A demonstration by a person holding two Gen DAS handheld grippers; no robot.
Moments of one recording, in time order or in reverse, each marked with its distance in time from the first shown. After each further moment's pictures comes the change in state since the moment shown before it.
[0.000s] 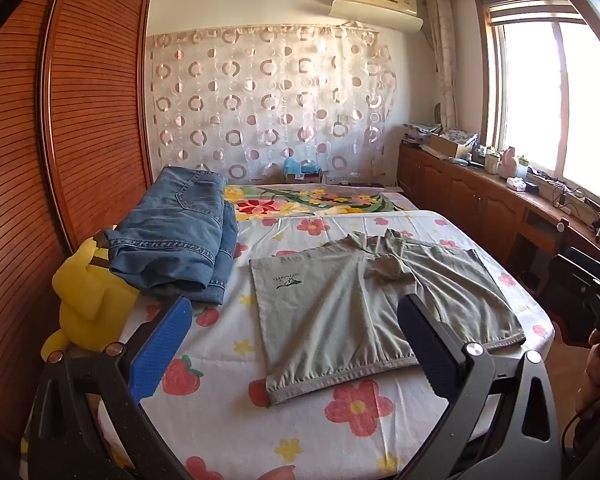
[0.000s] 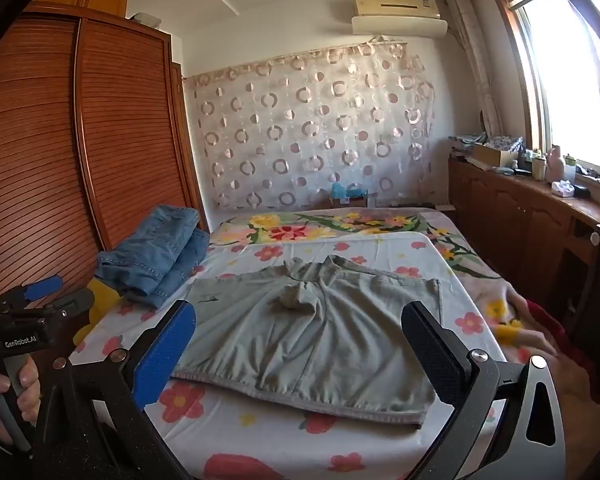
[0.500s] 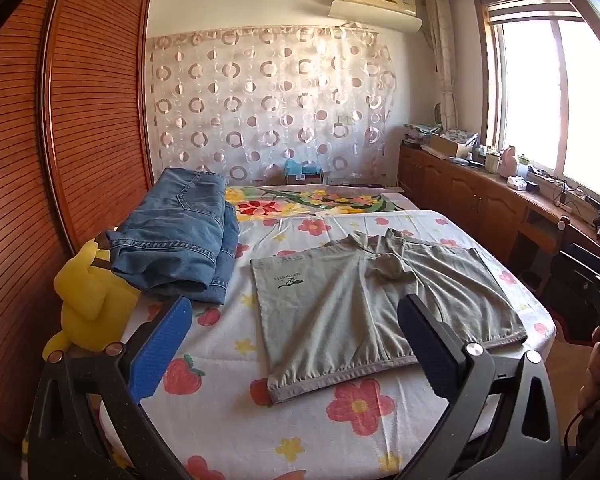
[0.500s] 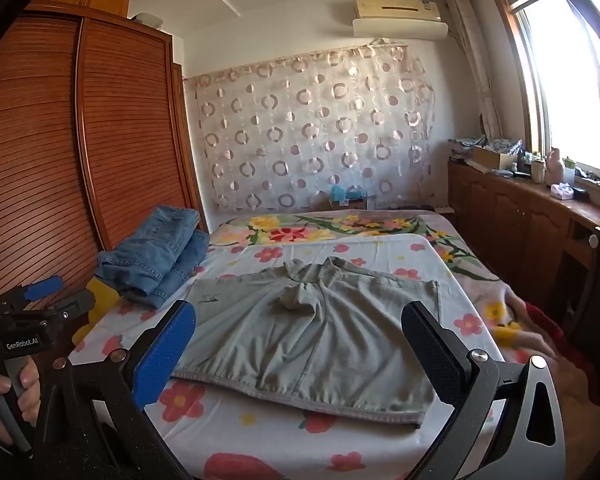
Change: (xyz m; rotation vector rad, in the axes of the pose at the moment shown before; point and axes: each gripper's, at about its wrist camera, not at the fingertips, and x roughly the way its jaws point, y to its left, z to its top) left arm -0.001 -0.001 0.001 -0.007 -0.014 -0.005; right arm -0.004 0.003 -0.001 -0.004 -0.006 0.001
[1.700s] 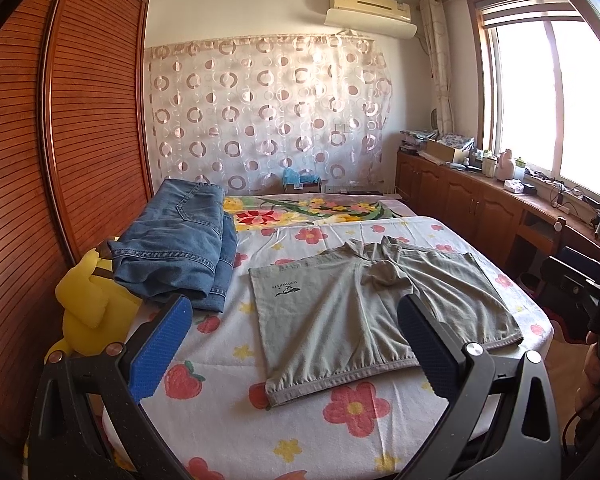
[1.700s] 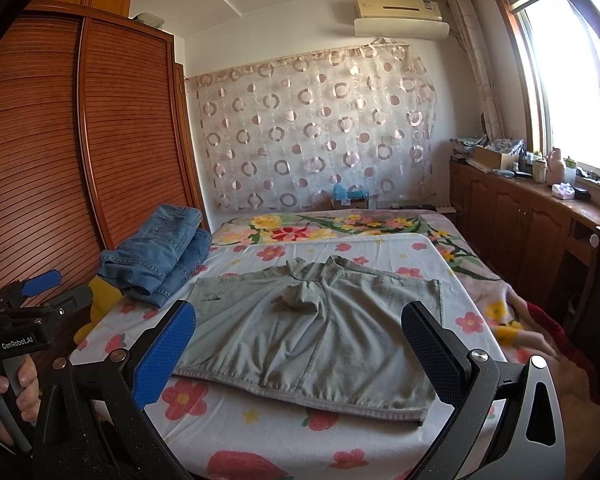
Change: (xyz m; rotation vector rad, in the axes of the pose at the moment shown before) left arm -0.017 -0.003 0.007 0.021 -0.033 0.004; right arm 0.003 -0.002 0.001 0.006 0.005 0.004
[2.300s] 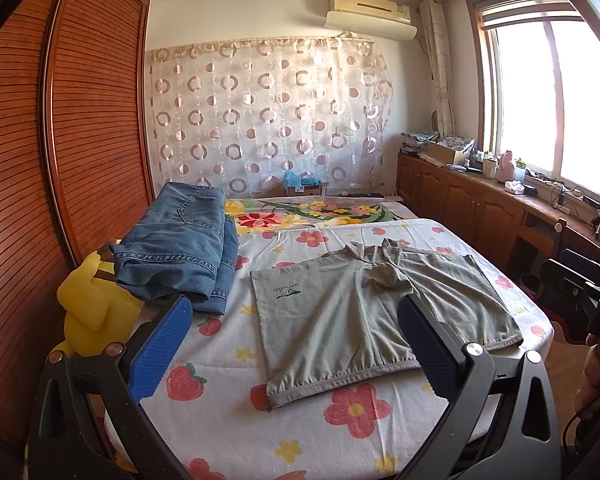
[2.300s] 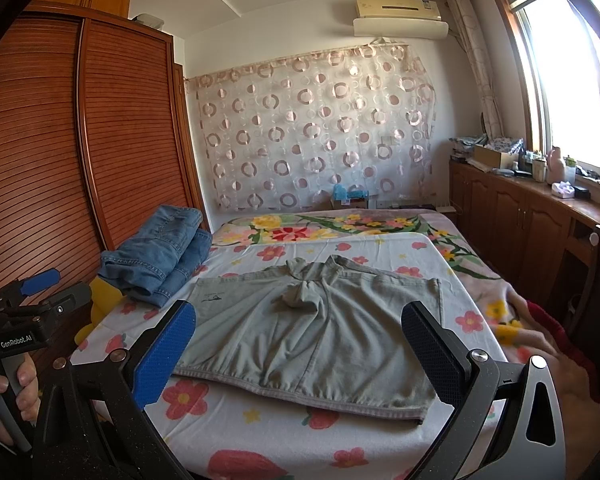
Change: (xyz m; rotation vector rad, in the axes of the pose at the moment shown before) left arm 0.000 0.001 -0.001 0.000 -0.008 0.002; right arm 0.000 0.001 -0.001 0.001 -0.001 -0.001
